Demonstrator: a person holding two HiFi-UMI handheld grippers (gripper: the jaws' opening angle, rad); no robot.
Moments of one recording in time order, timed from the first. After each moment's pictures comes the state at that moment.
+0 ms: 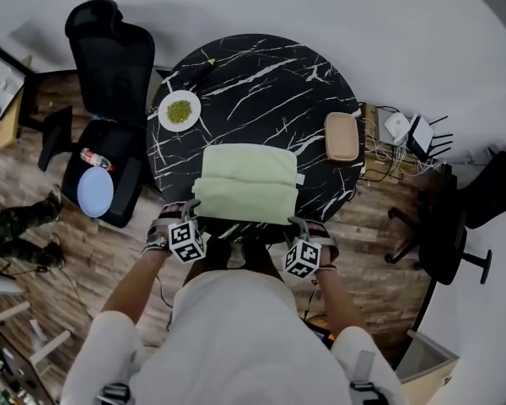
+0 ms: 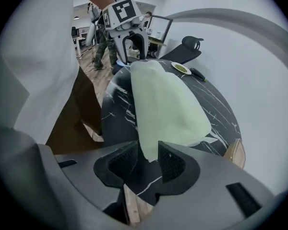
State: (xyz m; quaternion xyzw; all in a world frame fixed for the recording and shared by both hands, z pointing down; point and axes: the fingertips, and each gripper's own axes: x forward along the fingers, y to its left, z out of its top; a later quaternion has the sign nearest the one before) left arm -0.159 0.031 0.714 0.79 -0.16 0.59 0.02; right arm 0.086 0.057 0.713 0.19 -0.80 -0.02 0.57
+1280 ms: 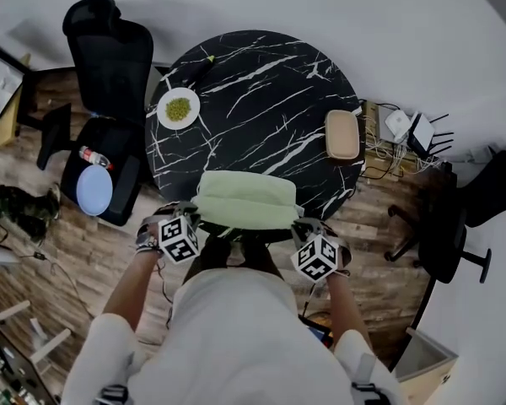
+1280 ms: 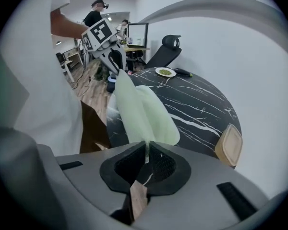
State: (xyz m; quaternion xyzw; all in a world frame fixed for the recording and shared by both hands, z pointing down) left arm -0.164 0.025 0.663 0.79 -0.15 0.59 0.07; right arm 0.094 0.045 0.638 0.23 -0.81 0.10 0.54
